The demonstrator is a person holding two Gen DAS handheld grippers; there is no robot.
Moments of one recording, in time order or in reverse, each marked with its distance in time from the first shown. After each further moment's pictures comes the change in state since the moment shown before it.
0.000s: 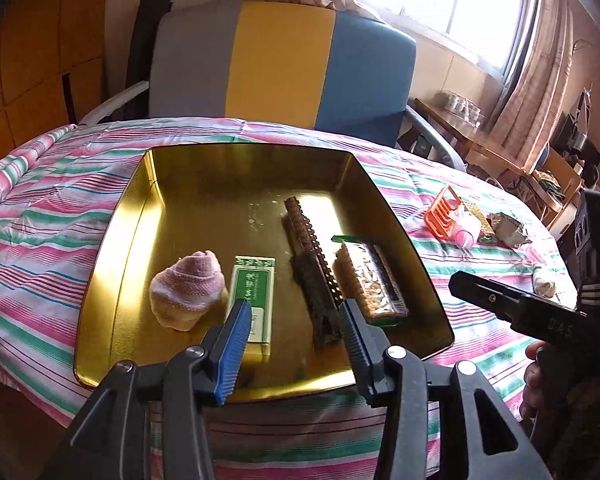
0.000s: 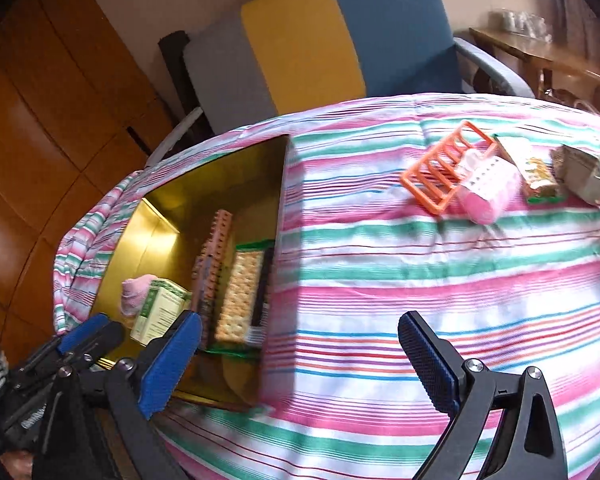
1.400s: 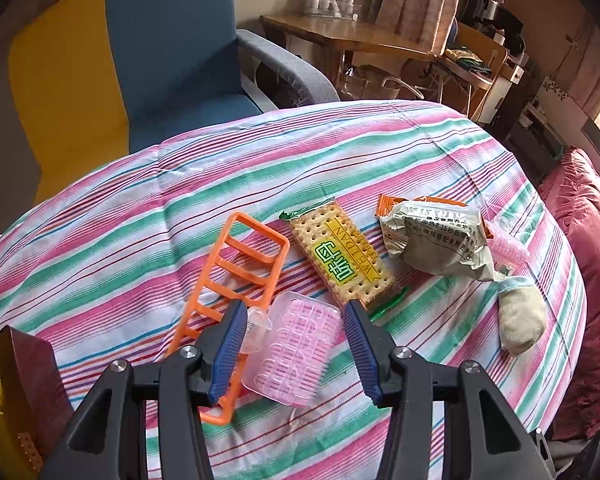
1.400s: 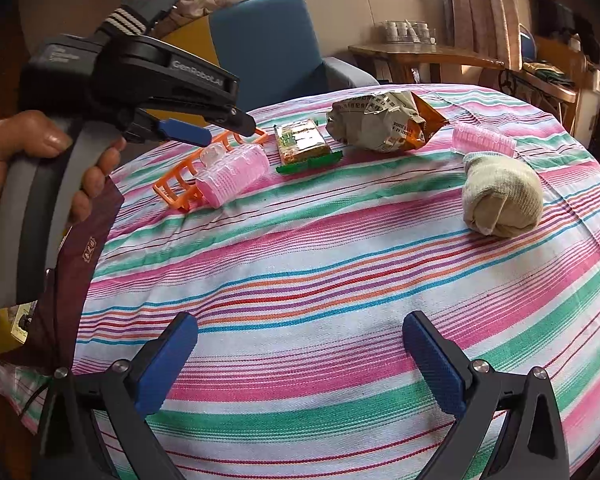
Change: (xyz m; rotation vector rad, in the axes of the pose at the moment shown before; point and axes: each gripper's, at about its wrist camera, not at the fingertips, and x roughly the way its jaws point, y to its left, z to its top) left arm 0.208 -0.272 0.127 0.420 0.265 -0.194; right arm -0.035 -0.152 -0.047 0.121 -0.152 -0.264
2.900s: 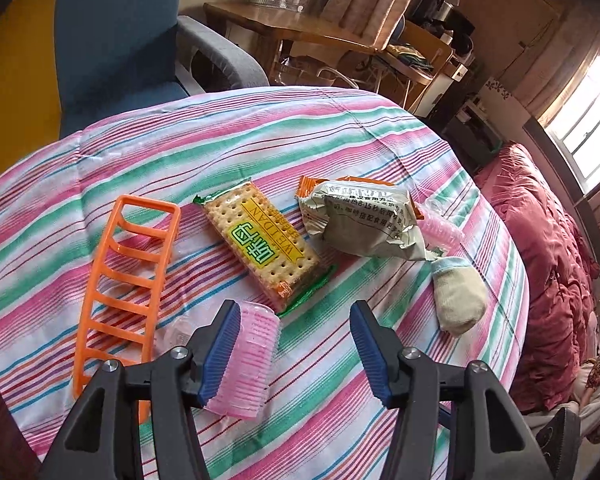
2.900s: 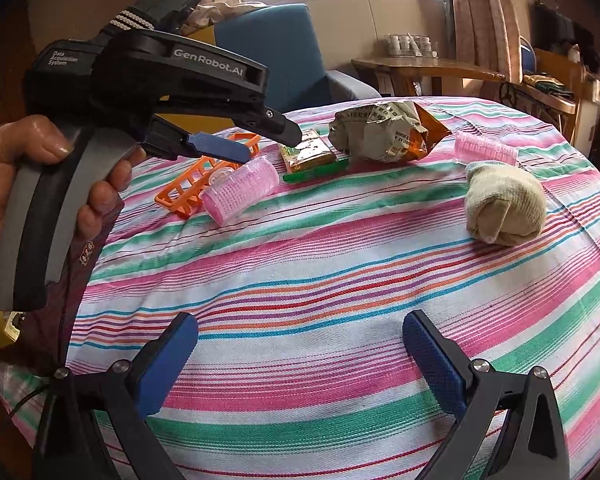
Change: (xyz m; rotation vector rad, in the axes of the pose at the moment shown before) left arm -0.001 -0.009 -0.010 0.024 0.025 -0.275; right arm 0.003 0.003 -0.005 -0.011 -0.056 0.000
